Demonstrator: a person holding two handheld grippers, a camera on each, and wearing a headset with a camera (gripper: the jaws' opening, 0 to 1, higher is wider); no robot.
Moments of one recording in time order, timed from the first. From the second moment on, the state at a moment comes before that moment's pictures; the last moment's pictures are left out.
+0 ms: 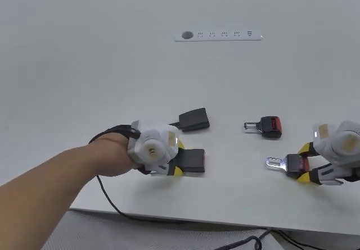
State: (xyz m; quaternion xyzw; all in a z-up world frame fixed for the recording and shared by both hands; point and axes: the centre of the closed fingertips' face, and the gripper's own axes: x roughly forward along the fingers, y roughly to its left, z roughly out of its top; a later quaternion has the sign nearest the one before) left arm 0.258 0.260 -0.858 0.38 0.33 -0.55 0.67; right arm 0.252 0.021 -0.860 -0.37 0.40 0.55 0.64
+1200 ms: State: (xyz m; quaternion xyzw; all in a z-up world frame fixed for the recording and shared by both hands) left arm 0.256 0.259 -0.859 0.39 0.34 -0.55 0.66; right arm 0.250 0.138 -0.862 -0.36 0.34 0.58 0.64
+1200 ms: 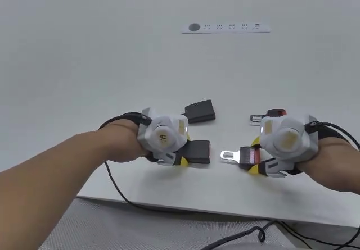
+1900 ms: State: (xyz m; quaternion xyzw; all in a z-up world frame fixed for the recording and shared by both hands) left arm 0.256 0.258 -0.859 0.39 0.34 -0.55 0.65; right arm 0.253 0.165 -0.861 -0.38 0.33 0.59 0.64
